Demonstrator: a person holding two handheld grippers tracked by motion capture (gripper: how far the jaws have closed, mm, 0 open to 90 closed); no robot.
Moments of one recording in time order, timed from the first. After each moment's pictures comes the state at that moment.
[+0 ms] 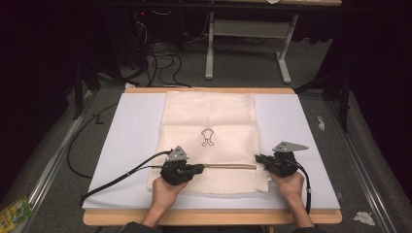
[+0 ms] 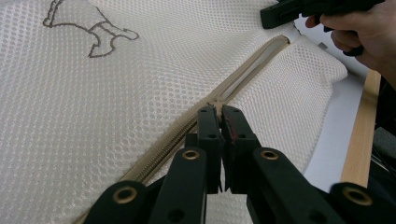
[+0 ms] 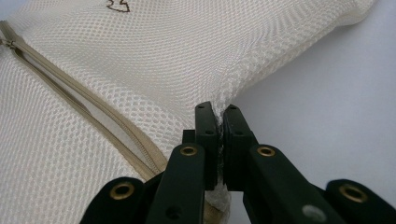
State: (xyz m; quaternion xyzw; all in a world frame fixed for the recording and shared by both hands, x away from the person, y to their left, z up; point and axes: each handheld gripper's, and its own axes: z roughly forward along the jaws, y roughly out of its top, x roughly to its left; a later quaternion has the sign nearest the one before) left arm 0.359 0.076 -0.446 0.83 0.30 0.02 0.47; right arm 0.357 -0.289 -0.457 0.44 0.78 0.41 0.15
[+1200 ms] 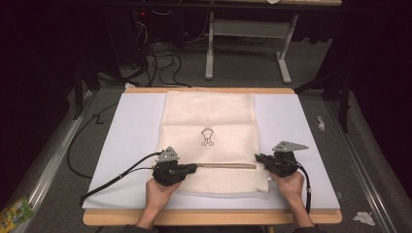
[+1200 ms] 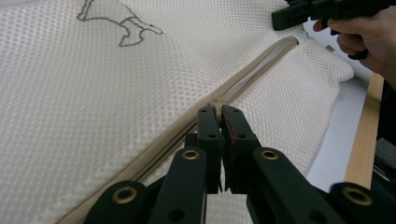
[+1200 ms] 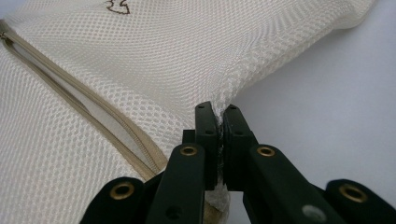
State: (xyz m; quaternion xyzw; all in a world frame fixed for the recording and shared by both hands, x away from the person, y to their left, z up) left arm 0.359 0.101 -0.449 0.81 0.32 0.03 0.49; right arm 0.358 -0.289 -0.455 0.44 0.78 0.41 0.16
